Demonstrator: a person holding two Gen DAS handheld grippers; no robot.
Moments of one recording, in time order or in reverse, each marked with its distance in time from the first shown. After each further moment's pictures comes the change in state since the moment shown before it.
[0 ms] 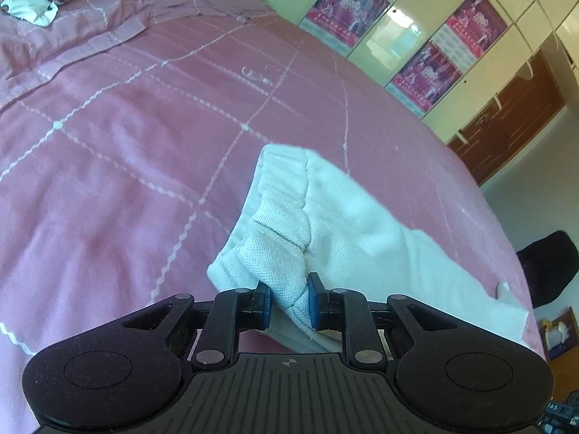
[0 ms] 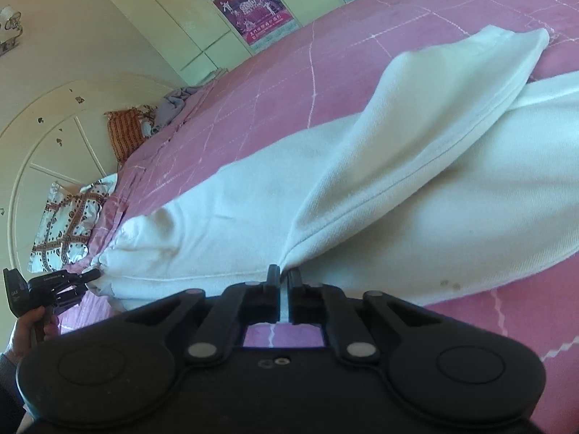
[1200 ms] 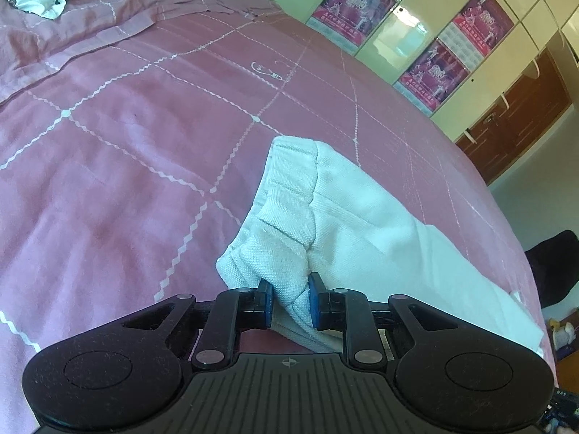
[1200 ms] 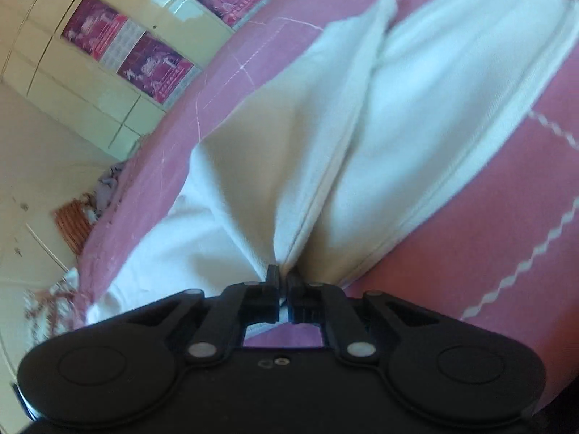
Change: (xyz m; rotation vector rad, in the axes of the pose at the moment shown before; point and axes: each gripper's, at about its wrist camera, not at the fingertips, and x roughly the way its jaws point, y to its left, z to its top) left arm 0.004 0.000 -0.007 0.004 -0.016 0.020; right arm -0.017 -0.100 -0.004 0.407 -0.136 -0.064
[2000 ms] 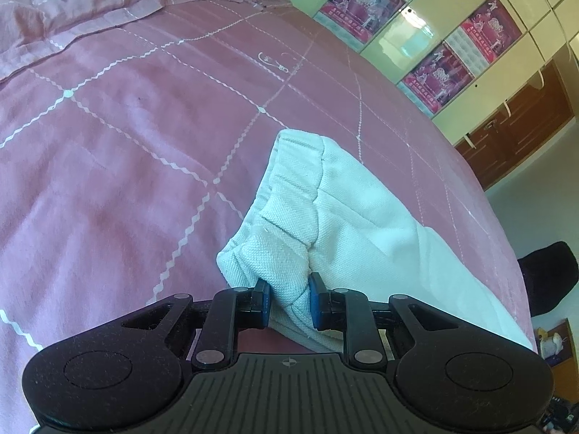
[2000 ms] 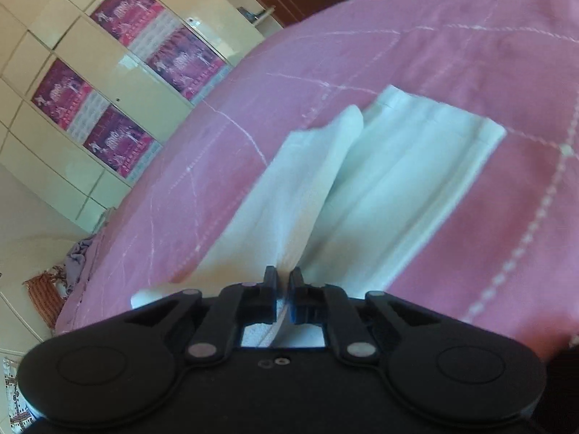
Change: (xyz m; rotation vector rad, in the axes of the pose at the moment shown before) left arm 0.003 0.010 0.002 -0.063 0.029 -0.028; right arm -0.051 -0.044 0.051 0.021 -0.209 -0.156
